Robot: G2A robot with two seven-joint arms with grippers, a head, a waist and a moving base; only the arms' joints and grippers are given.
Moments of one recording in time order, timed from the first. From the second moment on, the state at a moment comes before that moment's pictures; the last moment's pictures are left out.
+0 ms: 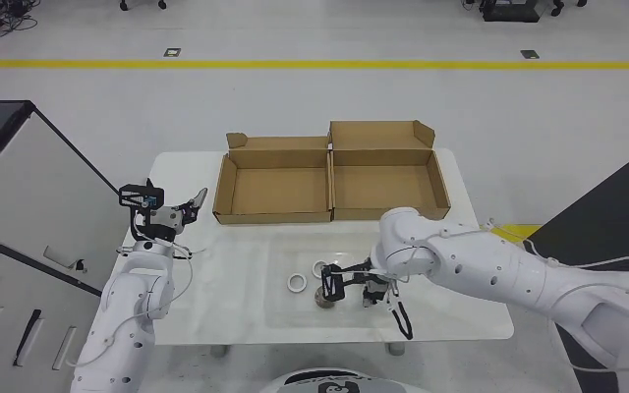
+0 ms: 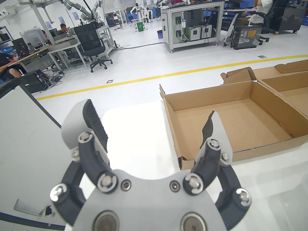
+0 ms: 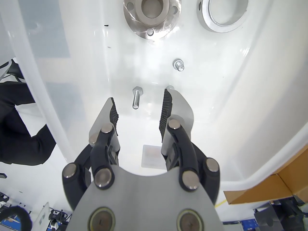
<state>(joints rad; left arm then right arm) 1.73 -1.15 -1.60 -1.80 1.33 0.00 0.00 -0.61 -0.91 0.17 -1.79 -0.53 -0.50 1.32</state>
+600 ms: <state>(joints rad) 1.73 -1.15 -1.60 -1.80 1.33 0.00 0.00 -0.63 -0.91 0.17 -1.79 -0.54 -0.48 1.34</state>
